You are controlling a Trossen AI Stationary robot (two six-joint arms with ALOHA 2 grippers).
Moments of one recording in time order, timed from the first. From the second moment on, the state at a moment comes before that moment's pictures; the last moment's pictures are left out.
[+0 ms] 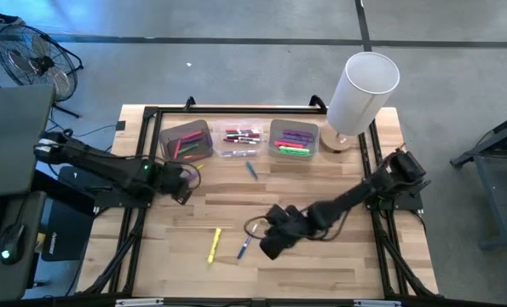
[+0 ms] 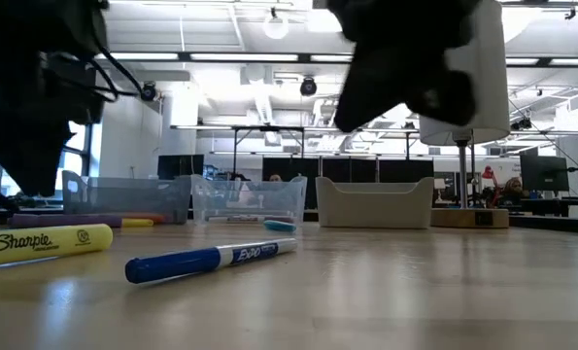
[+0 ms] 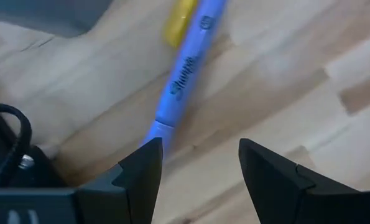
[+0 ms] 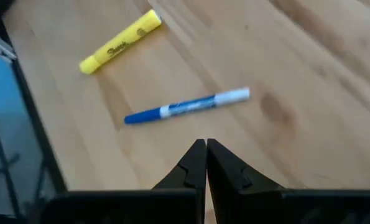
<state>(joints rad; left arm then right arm) -0.22 0.98 0.55 -0.97 -0.24 -1.22 0.44 1.83 1.26 -0.37 0.25 1.11</state>
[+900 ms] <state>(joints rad) 0.05 1.38 0.60 -0.75 0.02 -1.07 0.63 1.65 1.09 -0.58 0.29 1.12</state>
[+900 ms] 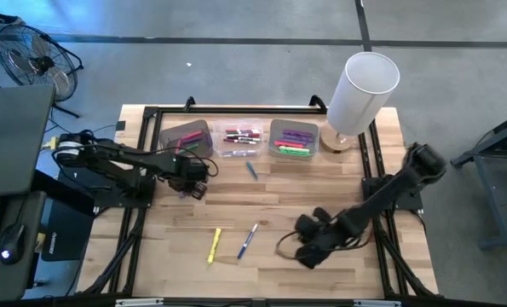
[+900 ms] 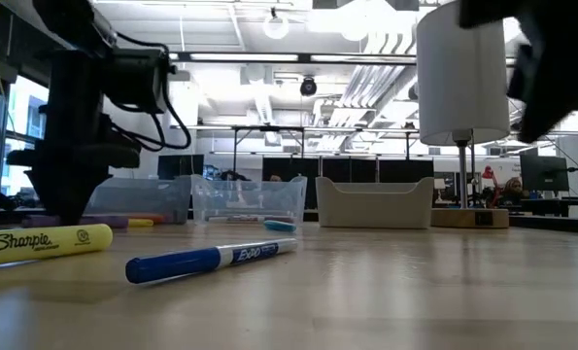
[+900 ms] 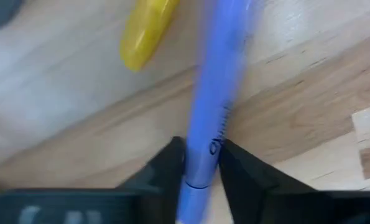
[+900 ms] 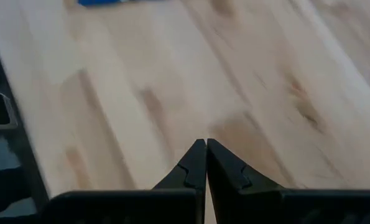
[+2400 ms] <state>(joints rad) 0.34 2.27 2.22 -0.79 0.21 -0.29 0.15 0.63 0.17 -0.09 0.12 0.57</state>
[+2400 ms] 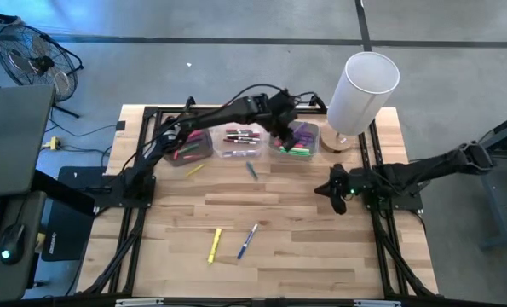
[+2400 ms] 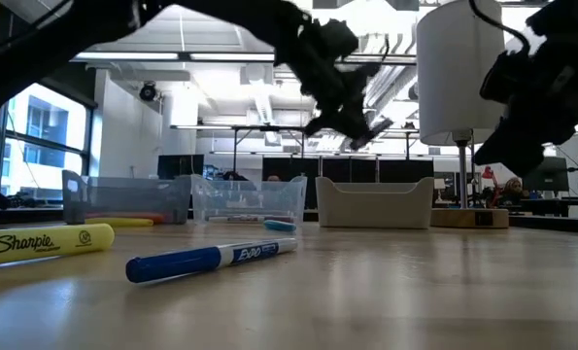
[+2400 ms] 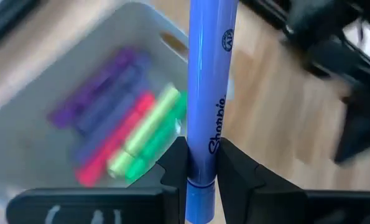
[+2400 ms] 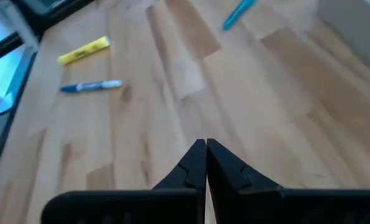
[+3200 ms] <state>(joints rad) 0.29 2.24 2.22 -0.78 0.15 -0.21 -0.02 0.63 0.17 -0.08 -0.04 0.63</state>
